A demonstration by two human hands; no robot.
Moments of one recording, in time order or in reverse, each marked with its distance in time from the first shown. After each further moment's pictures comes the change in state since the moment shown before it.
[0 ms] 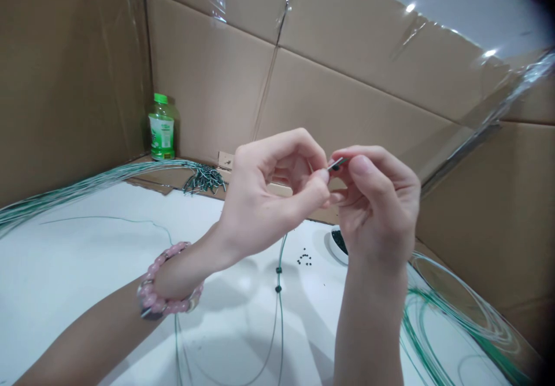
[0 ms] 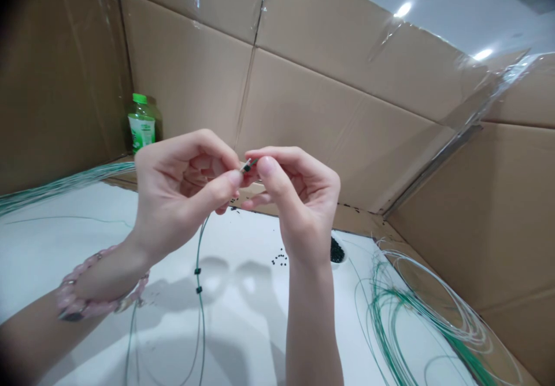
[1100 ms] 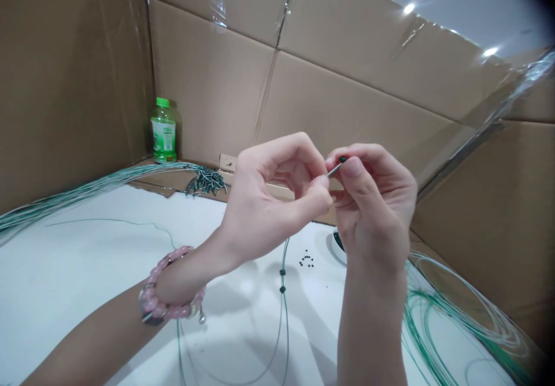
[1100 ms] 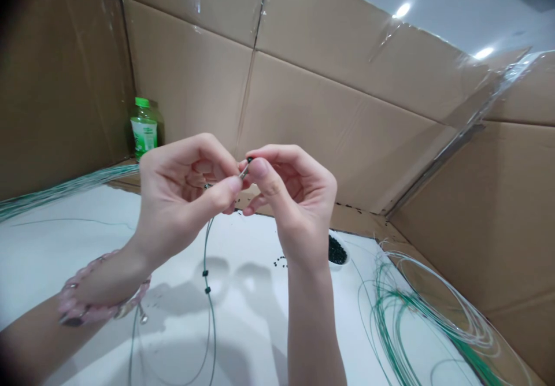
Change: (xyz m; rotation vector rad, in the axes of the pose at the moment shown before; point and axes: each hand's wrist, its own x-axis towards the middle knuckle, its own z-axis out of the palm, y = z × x) left_hand 0.001 0.002 0.001 -0.019 0.004 -0.030; right_hand 0.000 0.005 0.002 -0.099 -0.002 -0.043
